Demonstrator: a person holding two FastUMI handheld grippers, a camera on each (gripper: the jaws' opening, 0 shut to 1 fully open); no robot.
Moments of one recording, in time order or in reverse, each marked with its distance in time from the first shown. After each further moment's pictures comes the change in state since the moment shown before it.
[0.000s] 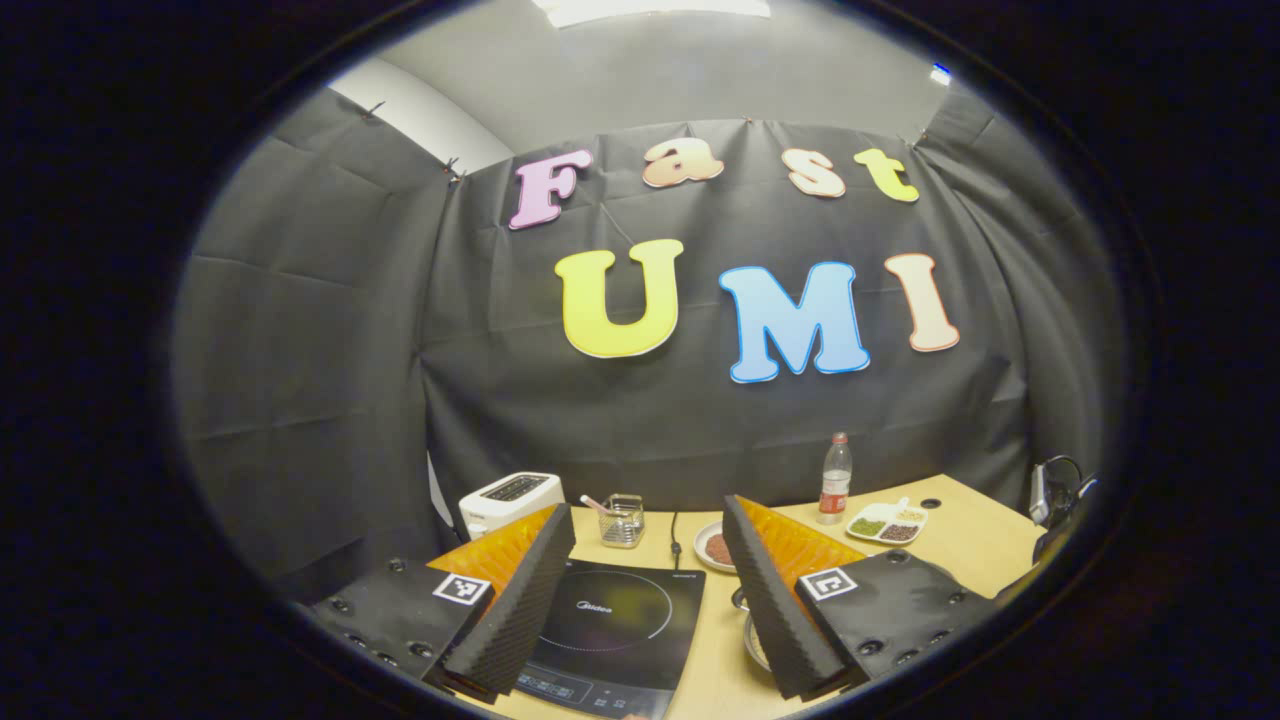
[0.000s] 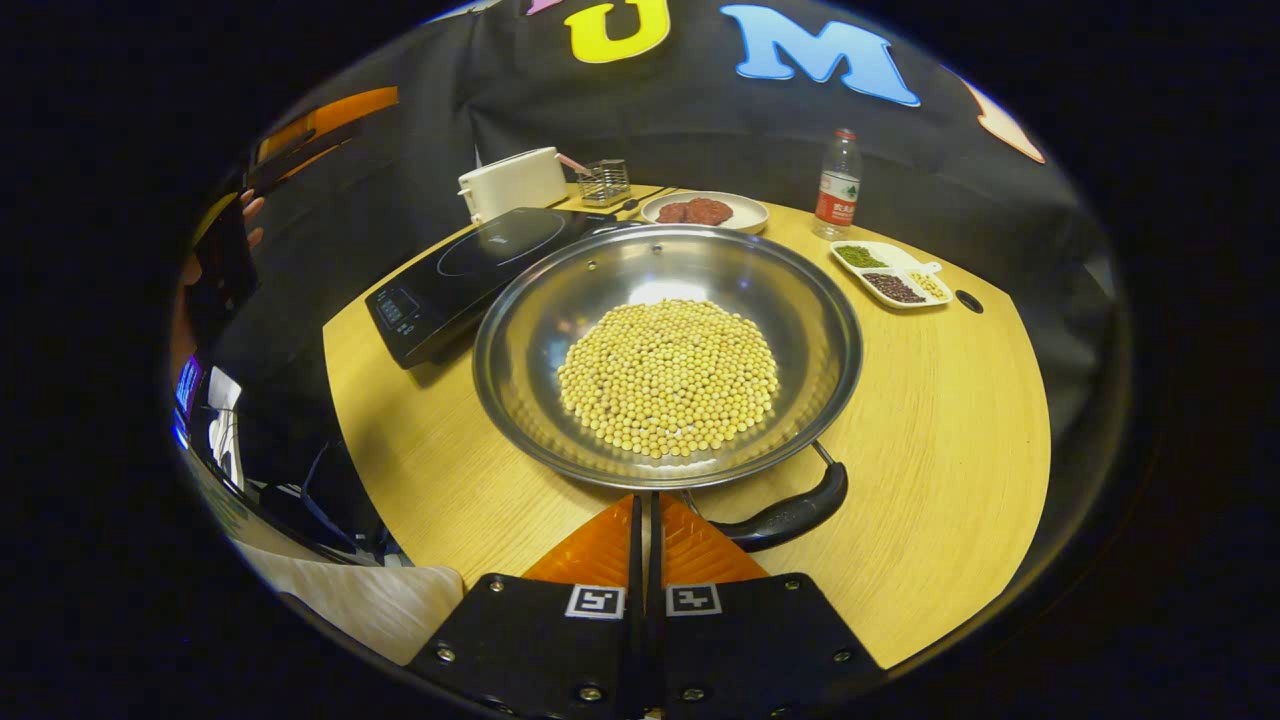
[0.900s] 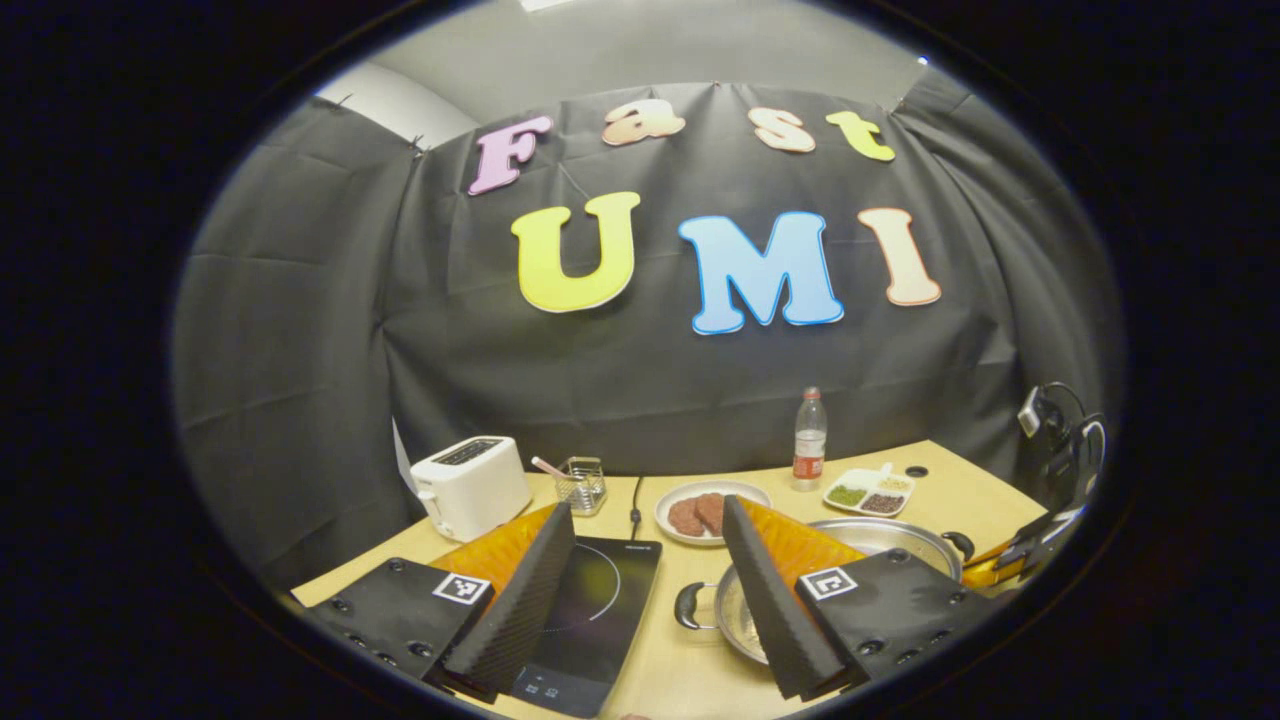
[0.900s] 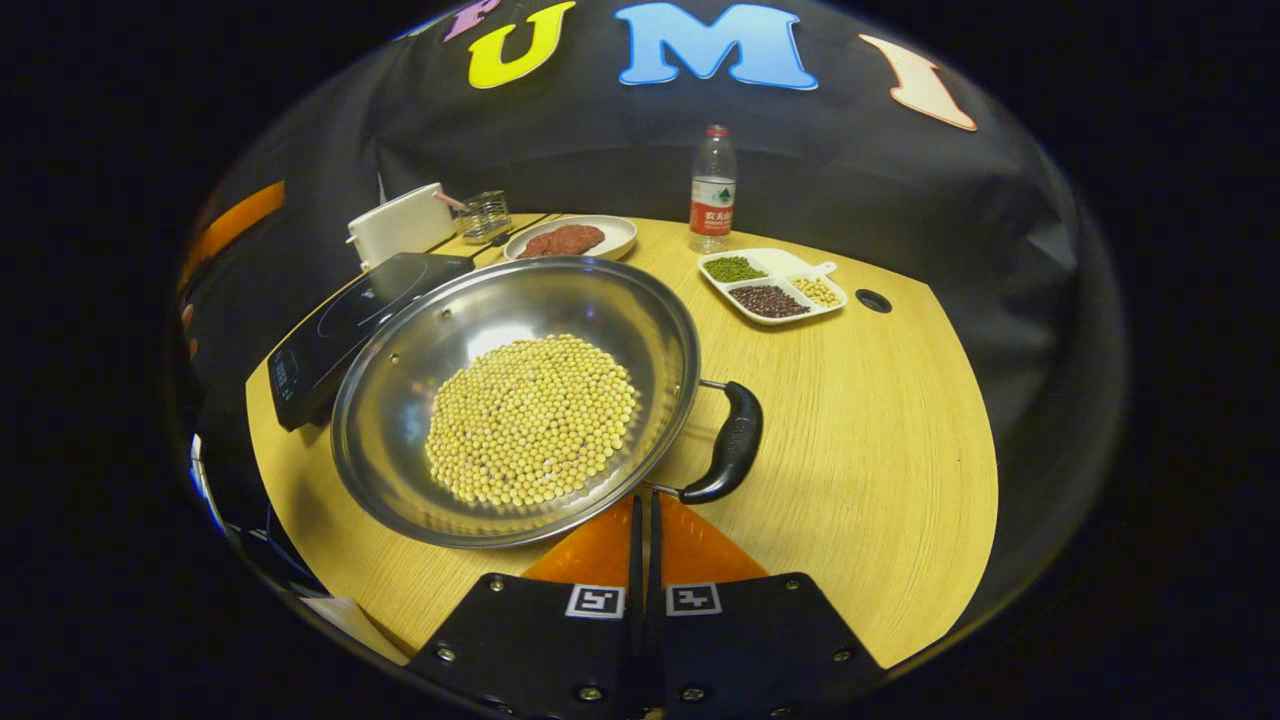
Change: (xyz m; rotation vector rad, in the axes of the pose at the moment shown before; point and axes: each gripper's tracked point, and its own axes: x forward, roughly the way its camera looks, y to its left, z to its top) left arm 0.031 -0.064 -0.058 0.027 0.105 -0.053; right arm 0.018 -0.117 0.039 0.117 -0.096 -0.196
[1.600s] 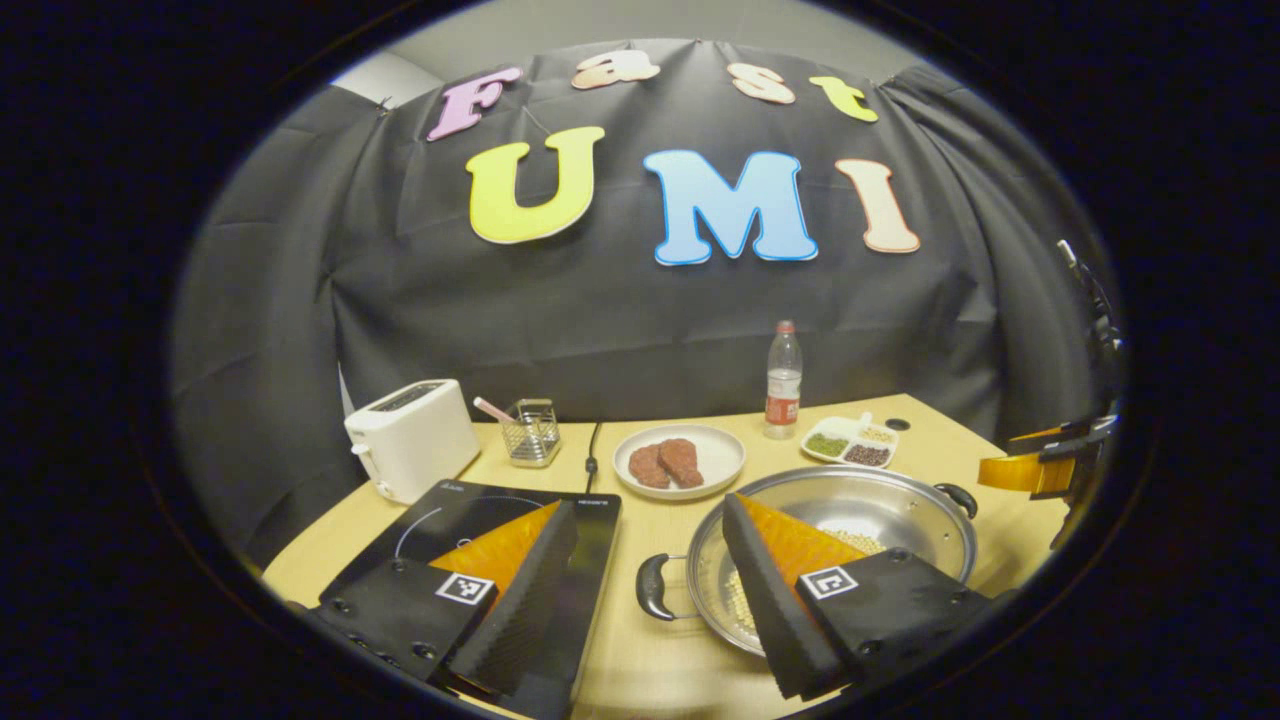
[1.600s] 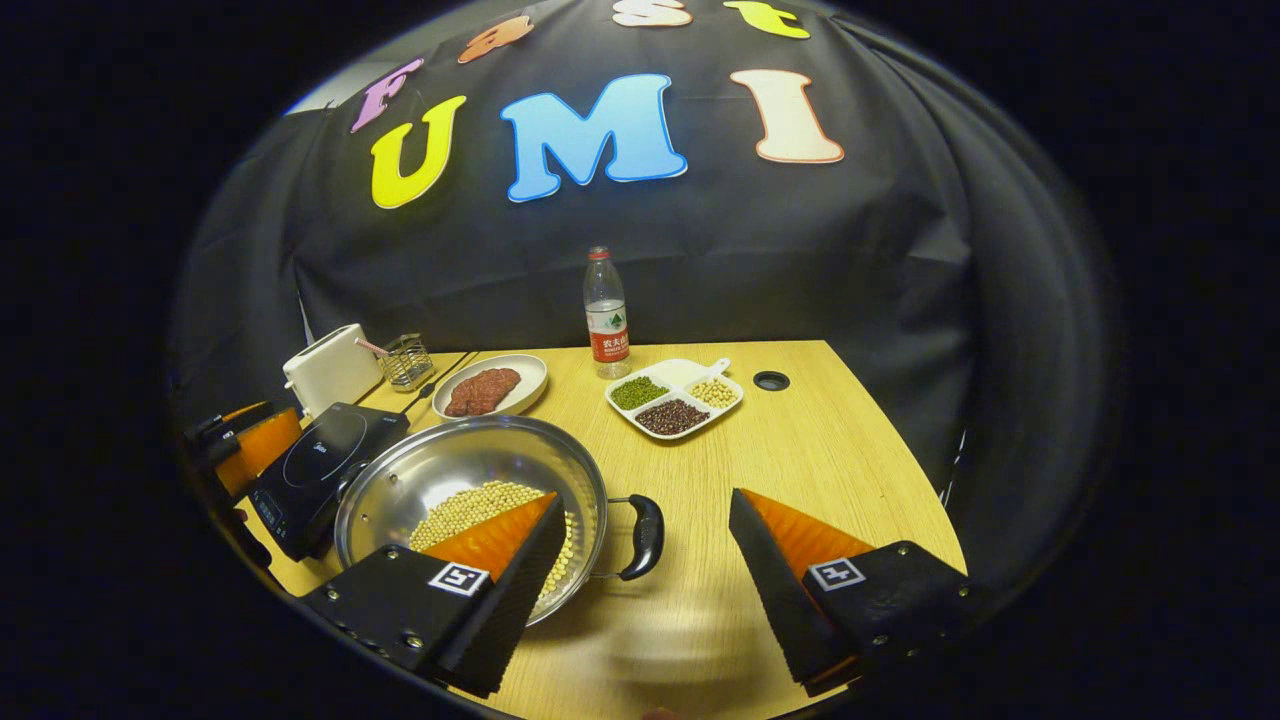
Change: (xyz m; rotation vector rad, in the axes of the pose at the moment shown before) left arm 0.057 -0.028 -0.081 -0.010 0.172 -0.123; right arm -0.030 -0.033 0.066 0.216 -0.300 -0.176
